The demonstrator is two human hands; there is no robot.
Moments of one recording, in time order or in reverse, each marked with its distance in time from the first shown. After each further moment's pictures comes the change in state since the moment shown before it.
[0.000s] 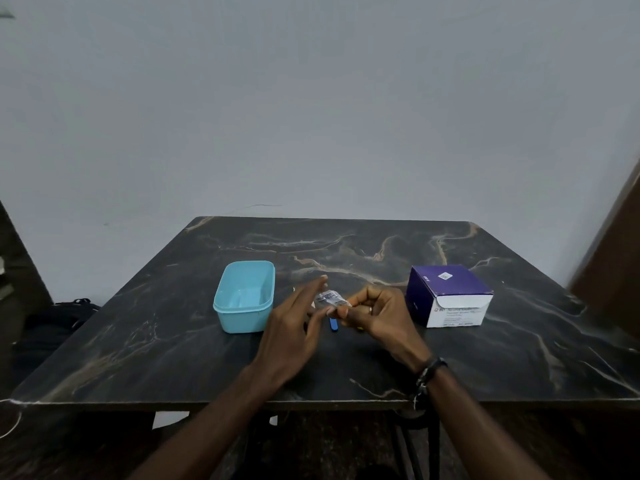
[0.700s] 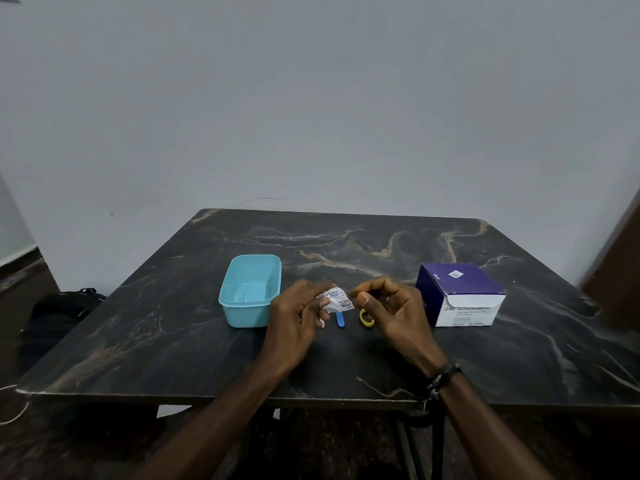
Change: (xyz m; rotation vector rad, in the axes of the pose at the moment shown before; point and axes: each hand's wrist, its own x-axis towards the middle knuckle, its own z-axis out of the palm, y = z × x) left_hand 0.005 0.001 -0.003 -0.192 0.048 -0.139; right_hand 0.000 0.007 -0.008 -0.165 0.052 -0.184
